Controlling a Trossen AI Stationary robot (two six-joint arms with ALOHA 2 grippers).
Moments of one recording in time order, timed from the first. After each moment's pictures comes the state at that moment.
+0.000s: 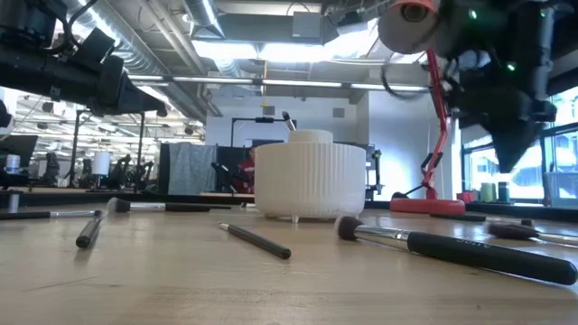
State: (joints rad) left arm 0.06 0.23 0.01 0.17 -0.64 -0.03; right arm 0.06 1.17 0.74 -1.07 0.22 0.94
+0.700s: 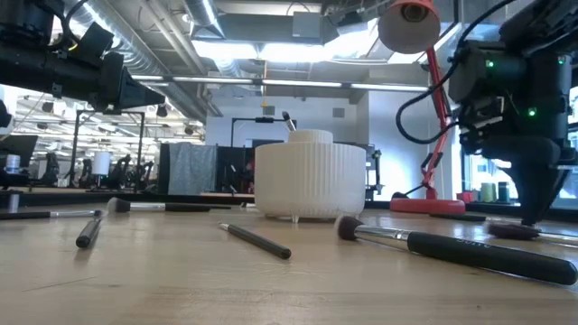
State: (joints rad) left arm 0.06 0.23 0.01 0.21 -0.64 0.04; right arm 0.05 1.18 0.50 -0.79 0.13 0.92
